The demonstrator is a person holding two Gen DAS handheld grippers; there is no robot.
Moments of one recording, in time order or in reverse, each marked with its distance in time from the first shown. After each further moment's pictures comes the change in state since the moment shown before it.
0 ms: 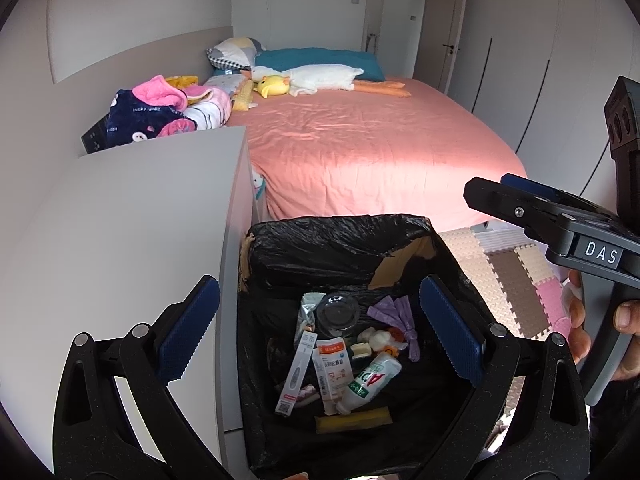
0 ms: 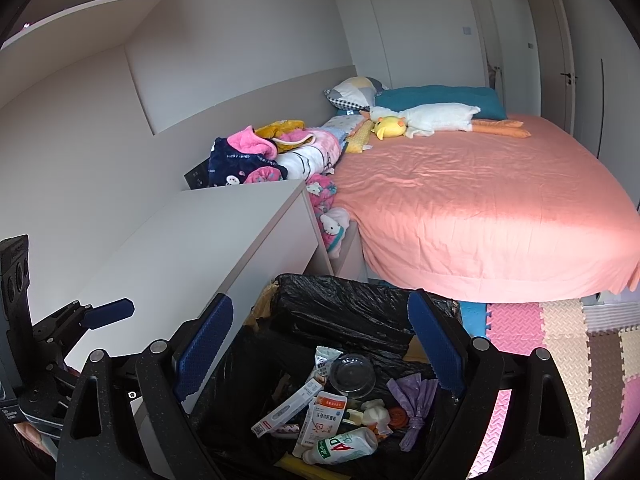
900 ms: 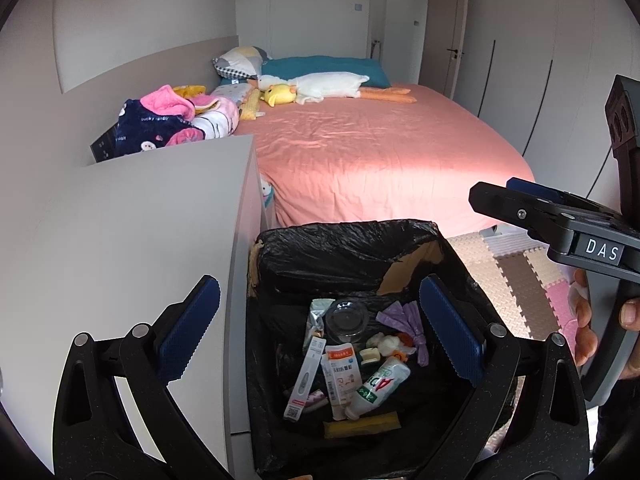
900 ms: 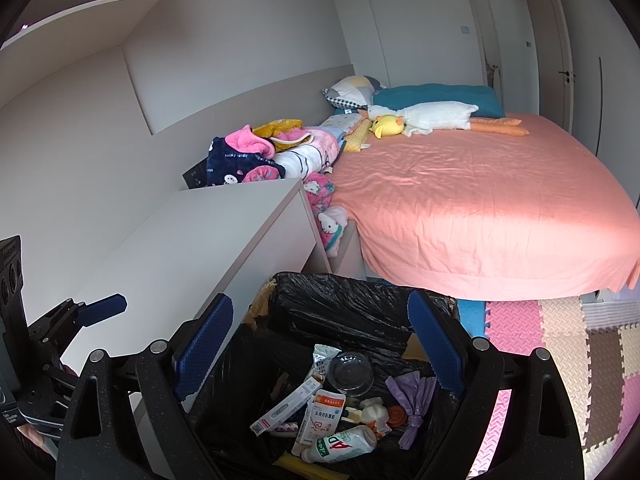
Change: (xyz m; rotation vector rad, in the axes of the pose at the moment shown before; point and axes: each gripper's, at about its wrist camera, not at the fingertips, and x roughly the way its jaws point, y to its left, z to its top) left arm -0.004 -0.006 -0.003 0.018 -0.023 0.036; right arm 0.000 -0.005 -0.001 0.000 0.002 -0.002
